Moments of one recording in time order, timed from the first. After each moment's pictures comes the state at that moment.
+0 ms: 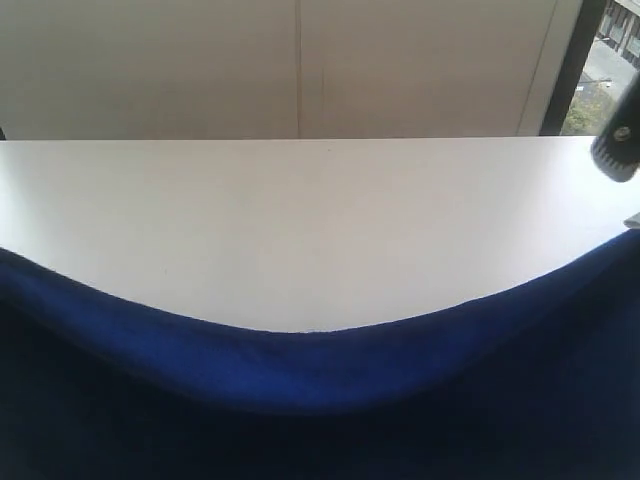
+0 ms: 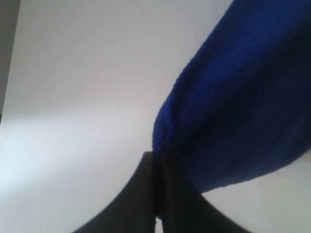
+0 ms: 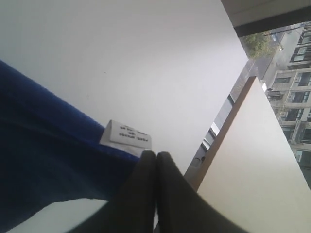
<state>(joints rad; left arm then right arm) -0.52 0.91 -0.97 0.26 1.12 0.68 0.28 1.01 -0.92 -0.55 0.95 -0.31</state>
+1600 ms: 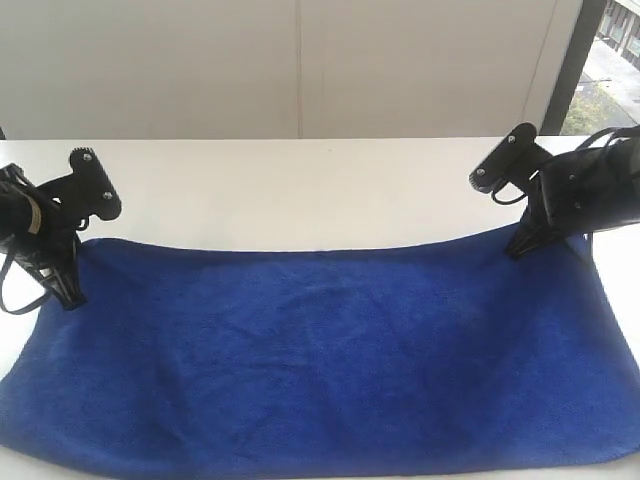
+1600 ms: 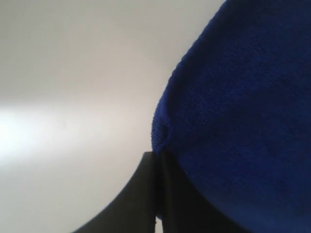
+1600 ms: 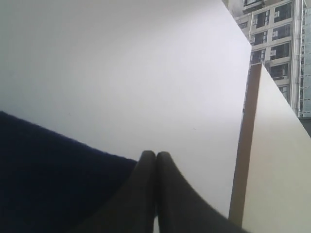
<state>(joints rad) -0.22 1.74 -0.93 0.74 0.21 0.16 0.06 1.92 -1.07 -1.58 0.51 0.94</state>
